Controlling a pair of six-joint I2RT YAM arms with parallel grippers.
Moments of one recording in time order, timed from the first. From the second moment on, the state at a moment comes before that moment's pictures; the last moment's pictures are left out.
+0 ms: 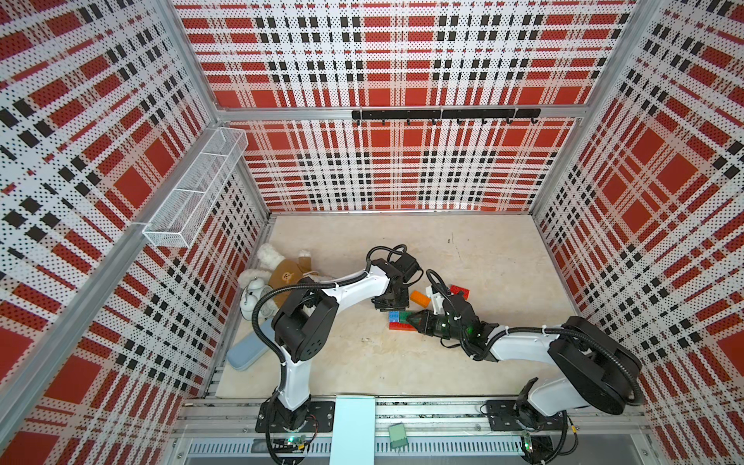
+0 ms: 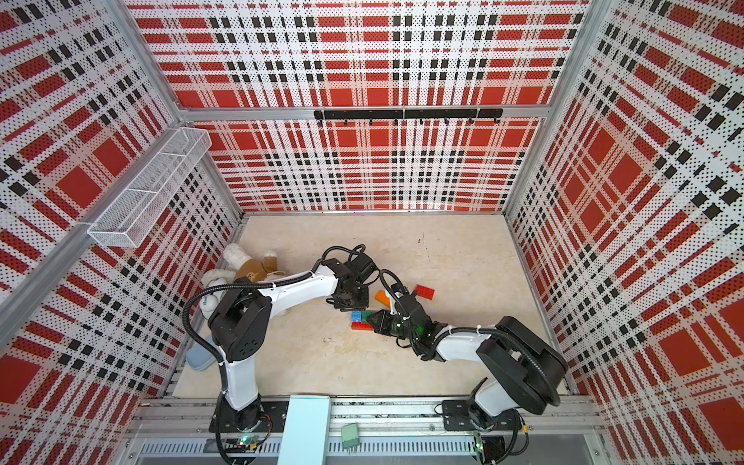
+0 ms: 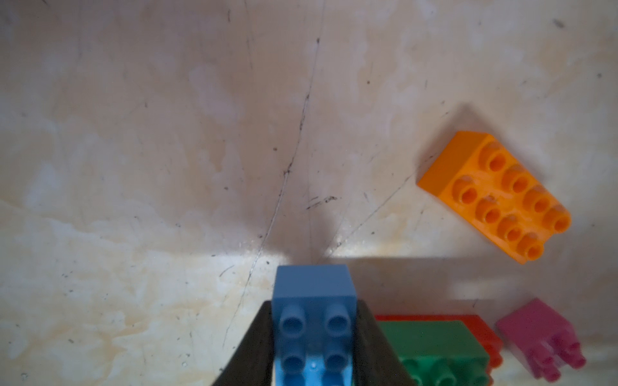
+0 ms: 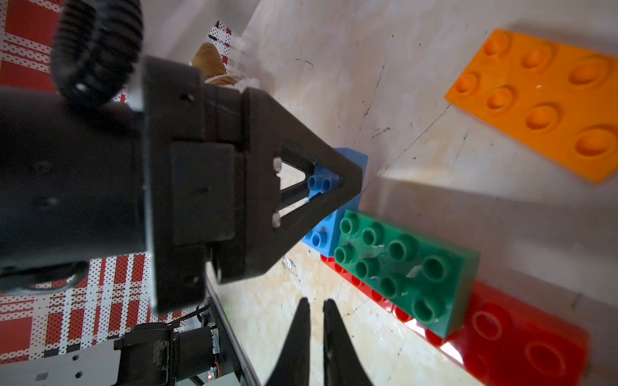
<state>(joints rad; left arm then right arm) -0.75 1.94 1.41 -0.83 -0.05 -0.75 0.79 1.50 0.47 0.53 -0.26 0.97</state>
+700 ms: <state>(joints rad) -0.77 1.94 1.39 -0.81 -0.09 -0.76 0.83 1.67 0.52 0.69 -0.27 1.01</state>
